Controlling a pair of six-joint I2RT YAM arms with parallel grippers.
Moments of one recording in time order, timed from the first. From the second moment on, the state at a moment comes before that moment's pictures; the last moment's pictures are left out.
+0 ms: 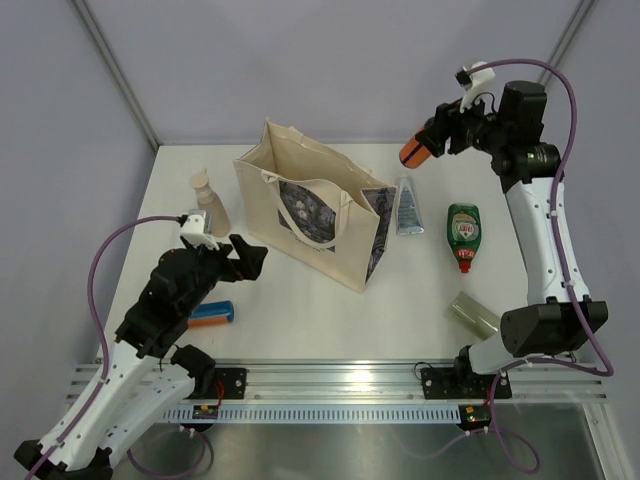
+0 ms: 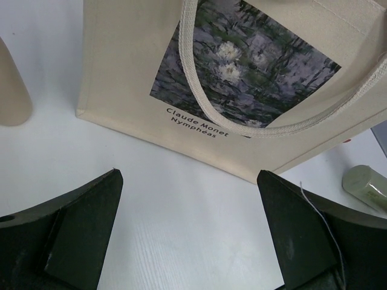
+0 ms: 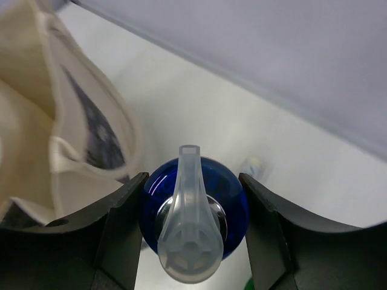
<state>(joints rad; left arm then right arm) -0.53 0.54 0.70 -0.42 -0.11 -0.43 0.02 1.51 1.73 -0.58 -0.56 -0.16</state>
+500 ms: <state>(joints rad) -0.53 0.51 0.69 -0.44 -0.11 -0.47 0.45 1.83 2.32 -0.57 -0.62 -0.05</state>
